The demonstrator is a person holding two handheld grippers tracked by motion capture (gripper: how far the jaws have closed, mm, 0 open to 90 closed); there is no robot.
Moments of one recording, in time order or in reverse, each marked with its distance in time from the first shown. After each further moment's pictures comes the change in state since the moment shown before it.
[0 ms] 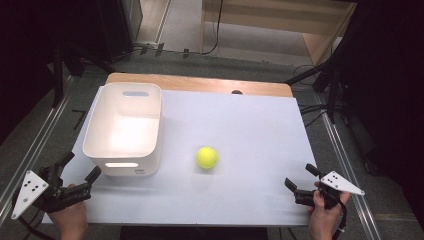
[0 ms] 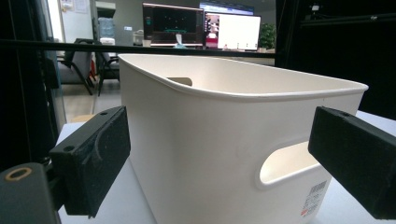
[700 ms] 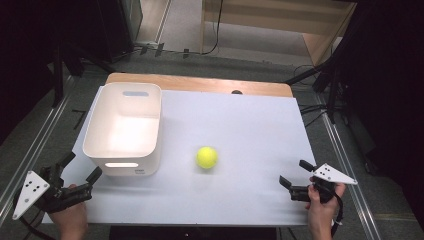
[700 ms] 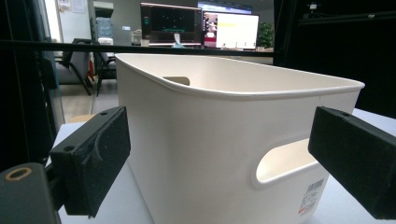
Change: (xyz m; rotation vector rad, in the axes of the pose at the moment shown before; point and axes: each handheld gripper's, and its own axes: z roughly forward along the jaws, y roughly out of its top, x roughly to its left) left arm -0.002 -0.001 0.000 0.001 -0.006 0.008; right arm 0.010 0.023 0.014 0.094 0.056 -0.053
